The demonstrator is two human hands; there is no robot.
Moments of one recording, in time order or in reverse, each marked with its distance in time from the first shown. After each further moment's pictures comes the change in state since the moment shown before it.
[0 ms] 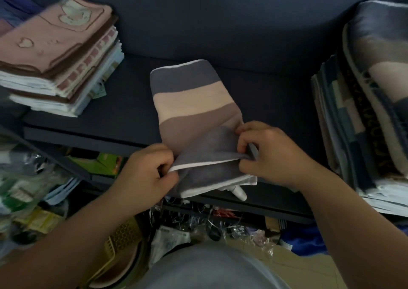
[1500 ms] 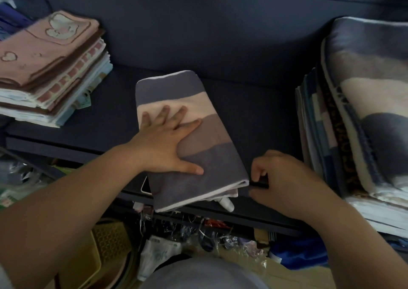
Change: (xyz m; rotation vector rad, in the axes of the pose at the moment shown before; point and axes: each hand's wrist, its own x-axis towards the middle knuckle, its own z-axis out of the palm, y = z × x) left_hand 0.113 0.010 0.019 0.623 -0.590 -0.184; right_hand -0.047 0.008 -0.040 -0.237 -0.164 0.308
